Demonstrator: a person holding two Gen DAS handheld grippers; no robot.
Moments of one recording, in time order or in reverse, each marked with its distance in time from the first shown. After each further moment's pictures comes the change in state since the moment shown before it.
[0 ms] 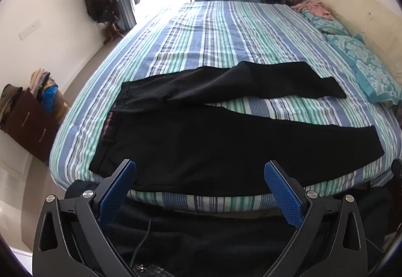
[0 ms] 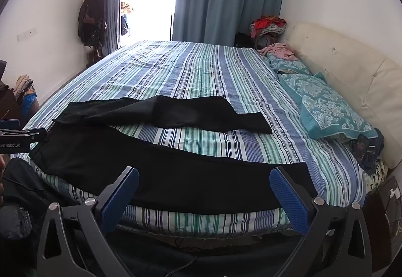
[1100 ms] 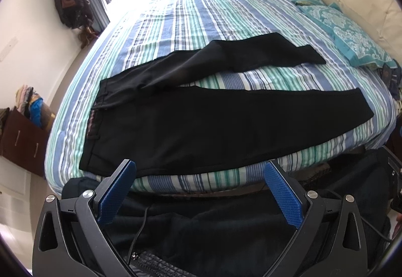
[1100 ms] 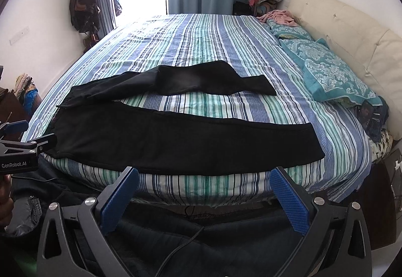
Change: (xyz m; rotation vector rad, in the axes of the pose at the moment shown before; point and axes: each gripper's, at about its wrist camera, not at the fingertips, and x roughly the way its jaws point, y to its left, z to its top) left arm -0.007 -0.031 -0.024 0.155 0.078 -0.060; right arm -0.005 0.001 -0.020 0.080 0.183 0.036
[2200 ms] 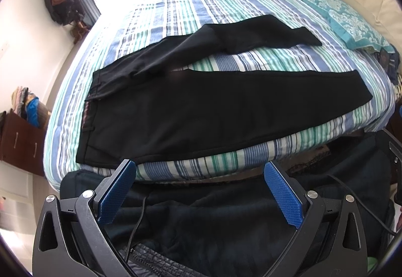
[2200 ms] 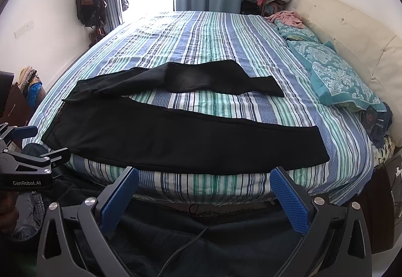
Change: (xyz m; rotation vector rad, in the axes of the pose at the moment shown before) left arm 0.008 -0.003 -0.010 0.044 0.079 -0.011; right arm 0.001 0.016 0.002 -0.038 0.015 0.019
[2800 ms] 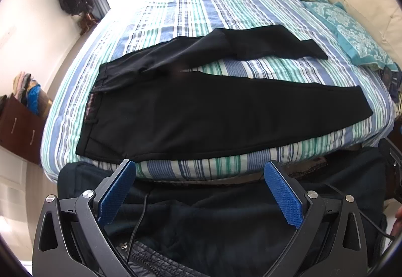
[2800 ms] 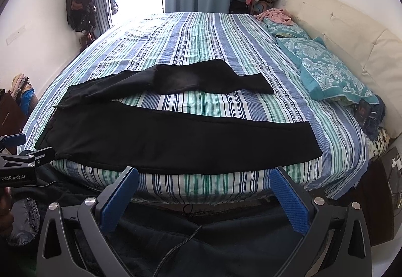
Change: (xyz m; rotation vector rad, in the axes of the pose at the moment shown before) left arm -0.004 0.019 -0.001 -0.085 -0.017 -0.010; right arm -0.002 -0.011 -0.001 0.046 -0.002 -0.044
